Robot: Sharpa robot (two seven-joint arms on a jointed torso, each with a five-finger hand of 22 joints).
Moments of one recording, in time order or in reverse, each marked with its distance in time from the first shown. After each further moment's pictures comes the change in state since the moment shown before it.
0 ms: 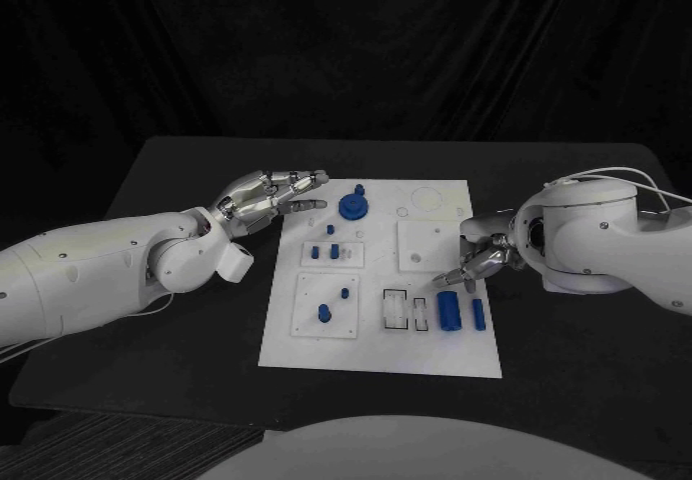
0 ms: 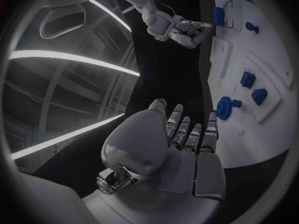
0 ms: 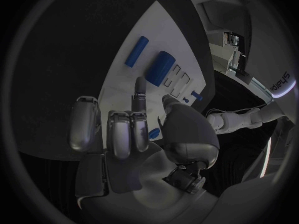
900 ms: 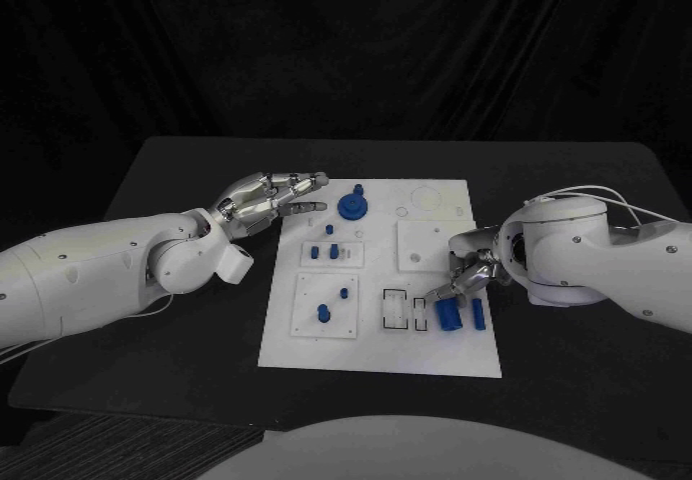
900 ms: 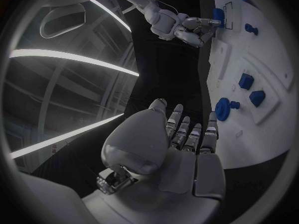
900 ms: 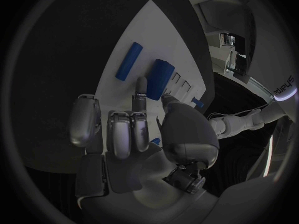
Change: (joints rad) left arm -0.003 0.001 0.000 -0.001 0.000 0.009 -0.008; left_hand 0.004 -0.004 0.003 -0.003 0.000 0.000 0.000 0.000 0.000 0.000 0.000 0.000 0.000 0.000 0.000 0.000 0.000 0.000 0.004 0.004 0.000 0.000; right arm -0.060 0.046 0.000 -0.034 0.013 0.001 -0.010; right_hand 0.036 0.002 -0.015 -0.001 0.012 -0.007 -0.007 0.009 0.083 0.000 -0.007 0.000 0.000 0.000 0.000 0.000 0.000 0.000 -0.006 -0.006 -0.057 0.000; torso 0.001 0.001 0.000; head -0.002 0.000
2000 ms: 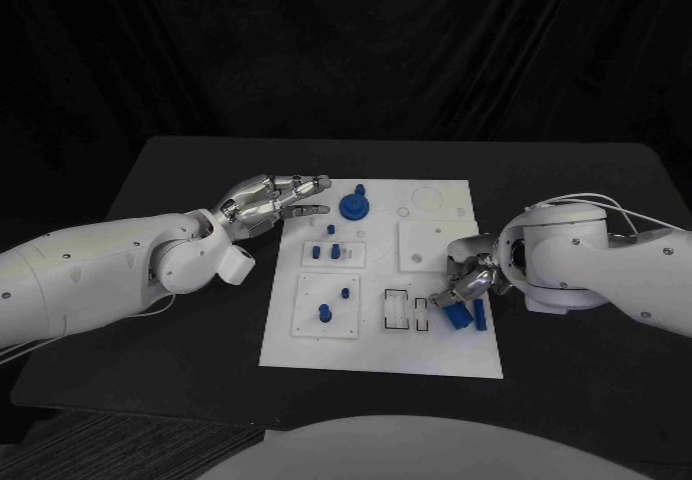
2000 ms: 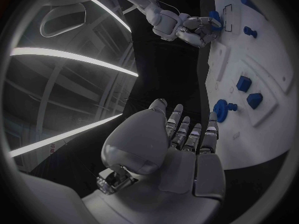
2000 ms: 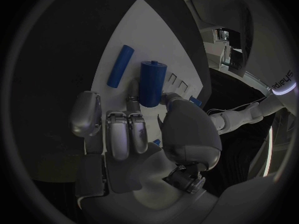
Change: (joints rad) left arm -0.004 0.002 0.000 -0.003 0.000 0.013 -0.011; left_hand 0.000 0.000 0.006 0.000 0.004 0.000 0.000 0.000 0.000 0.000 0.000 0.000 0.000 0.000 0.000 0.000 0.000 0.000 0.004 0.004 0.004 0.007; right arm -0.019 -0.002 0.002 -0.011 0.064 -0.030 0.021; right_hand 0.101 -0.032 0.072 0.024 0.814 -0.200 0.011 0.094 0.357 -0.002 0.002 0.000 0.000 0.000 -0.005 -0.015 0.000 0.009 -0.010 0.003 -0.096 0.000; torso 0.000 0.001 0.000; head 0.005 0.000
